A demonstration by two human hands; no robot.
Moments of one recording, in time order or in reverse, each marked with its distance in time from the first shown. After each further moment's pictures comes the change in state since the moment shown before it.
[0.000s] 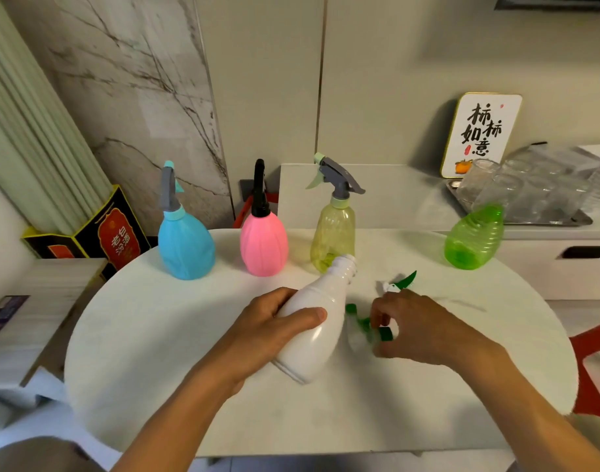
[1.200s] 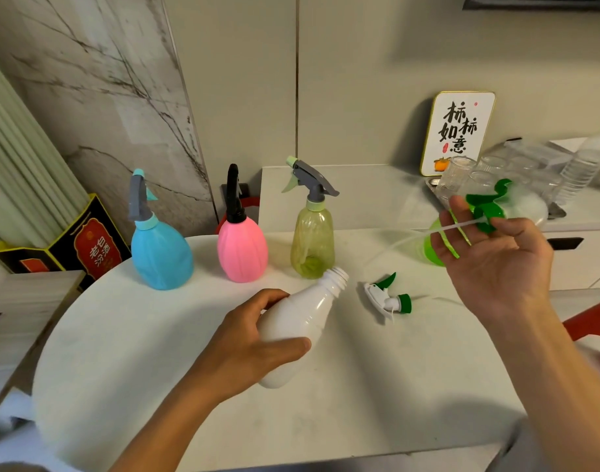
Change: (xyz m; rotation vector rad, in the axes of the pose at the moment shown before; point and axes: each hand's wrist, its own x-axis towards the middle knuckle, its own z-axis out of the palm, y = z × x) left_hand 0.007 -0.010 0.008 0.245 0.083 0.161; right_hand -0.017 0.052 -0.061 2.155 0.795 -0.039
